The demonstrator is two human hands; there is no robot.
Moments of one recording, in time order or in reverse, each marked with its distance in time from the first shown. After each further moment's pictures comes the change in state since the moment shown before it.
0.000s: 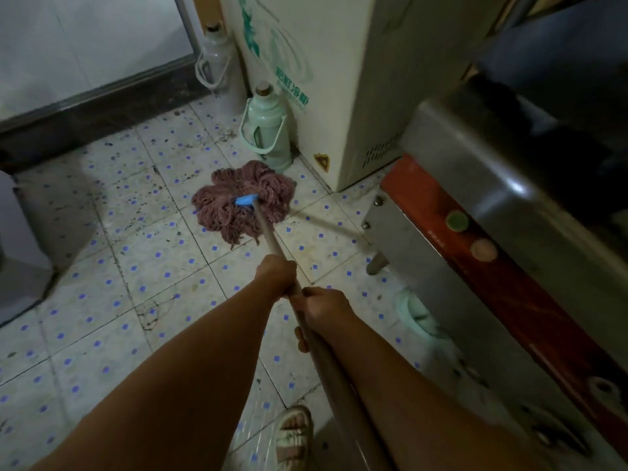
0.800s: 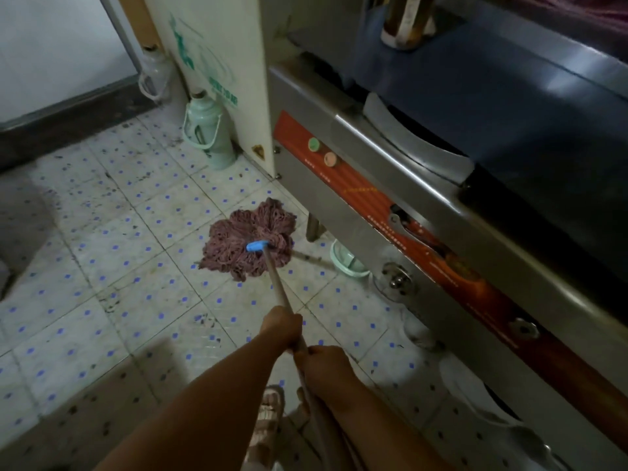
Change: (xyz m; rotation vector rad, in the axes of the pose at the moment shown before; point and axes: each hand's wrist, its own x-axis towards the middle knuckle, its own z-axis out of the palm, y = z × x) left_hand -0.252 -0.154 0.147 0.216 -0.127 0.055; right_hand -0.180 0.275 -0.082 0.009 0.111 -0.109
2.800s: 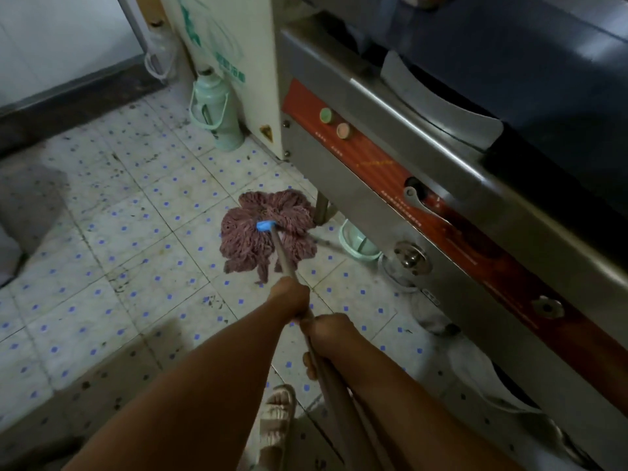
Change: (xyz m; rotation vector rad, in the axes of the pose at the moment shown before) left_hand 0.000 0.004 -0.005 0.051 0.010 0.022; right_hand 0.018 -0.011 0.005 0.065 -0.035 0.202
